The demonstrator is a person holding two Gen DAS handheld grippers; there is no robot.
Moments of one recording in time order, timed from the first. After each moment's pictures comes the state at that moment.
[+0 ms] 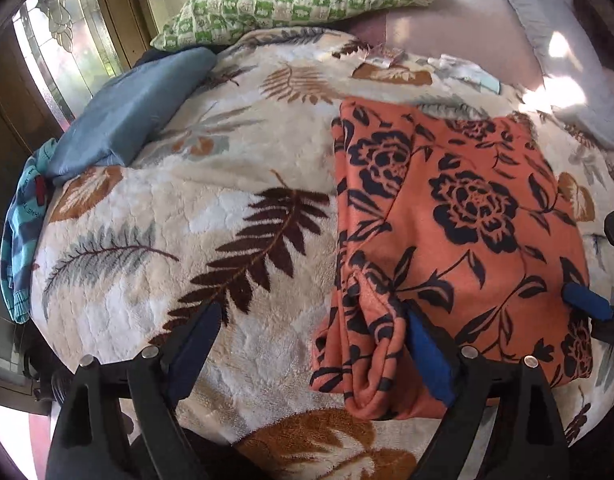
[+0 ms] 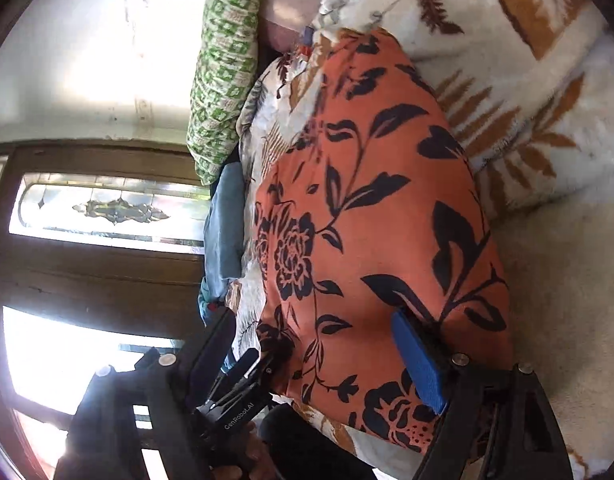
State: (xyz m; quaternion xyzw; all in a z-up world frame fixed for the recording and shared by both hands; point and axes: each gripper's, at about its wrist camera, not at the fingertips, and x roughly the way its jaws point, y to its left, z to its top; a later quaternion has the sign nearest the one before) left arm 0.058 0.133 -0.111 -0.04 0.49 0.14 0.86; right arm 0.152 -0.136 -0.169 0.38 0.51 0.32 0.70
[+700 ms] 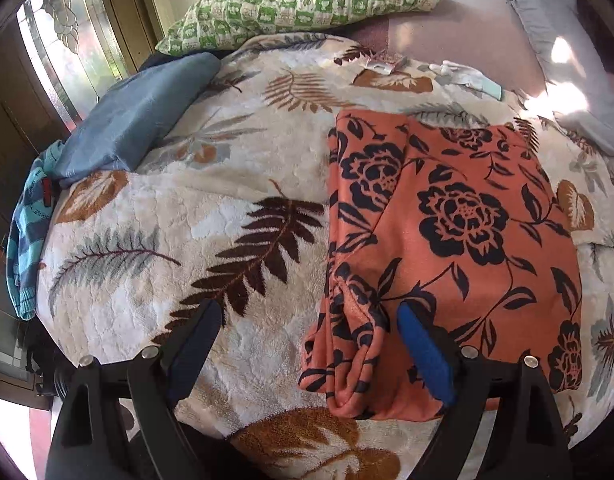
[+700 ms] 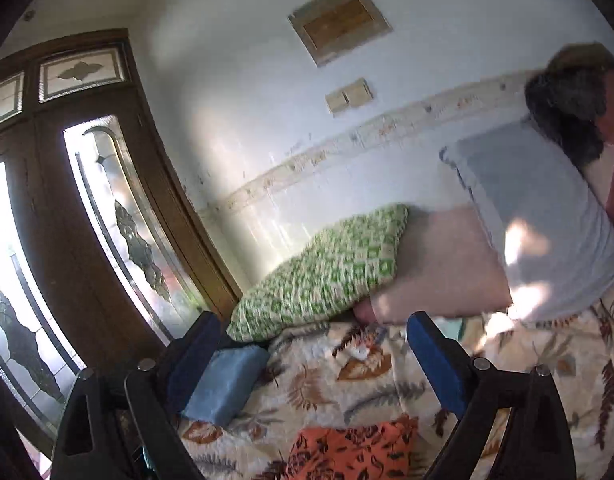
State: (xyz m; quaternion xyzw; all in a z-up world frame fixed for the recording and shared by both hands) left arm 0.060 0.122 -0.101 -0.03 0.49 0.15 0.86; right arm 0.143 -0.177 0.177 0.17 0.20 0.27 0.93
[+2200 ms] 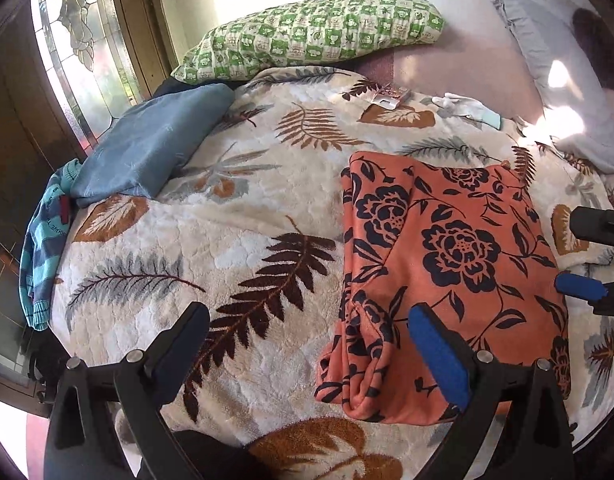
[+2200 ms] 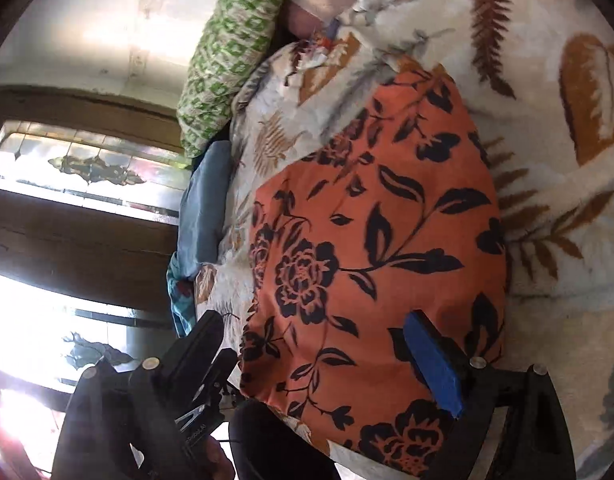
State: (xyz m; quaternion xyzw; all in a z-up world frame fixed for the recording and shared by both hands) left arm 0.049 0.130 -0.078 -0.03 0.45 0.16 0.88; right arm 0.183 -0.119 -0.132 0.28 0.54 0.33 0.72
